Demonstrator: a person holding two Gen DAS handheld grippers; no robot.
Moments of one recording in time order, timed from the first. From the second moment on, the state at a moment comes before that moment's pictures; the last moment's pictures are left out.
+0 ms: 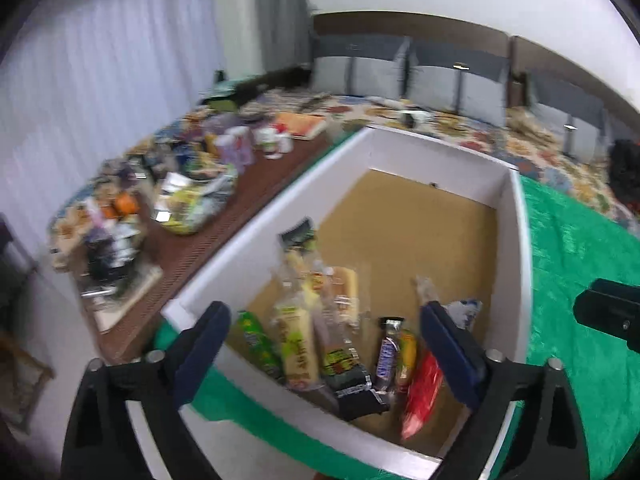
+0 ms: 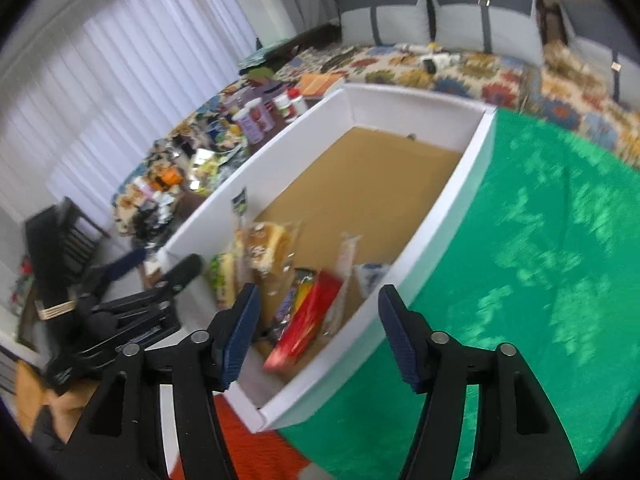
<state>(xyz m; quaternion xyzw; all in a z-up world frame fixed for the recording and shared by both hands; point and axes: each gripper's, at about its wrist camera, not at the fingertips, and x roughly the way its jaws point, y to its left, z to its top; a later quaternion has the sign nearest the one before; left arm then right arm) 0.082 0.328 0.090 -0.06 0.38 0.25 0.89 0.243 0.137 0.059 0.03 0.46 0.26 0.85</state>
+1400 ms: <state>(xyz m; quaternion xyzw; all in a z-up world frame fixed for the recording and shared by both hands) 0.062 0.332 0.126 -0.09 0.39 0.23 0.89 0.228 0.179 0.070 -0.12 0.42 0.21 0.87</state>
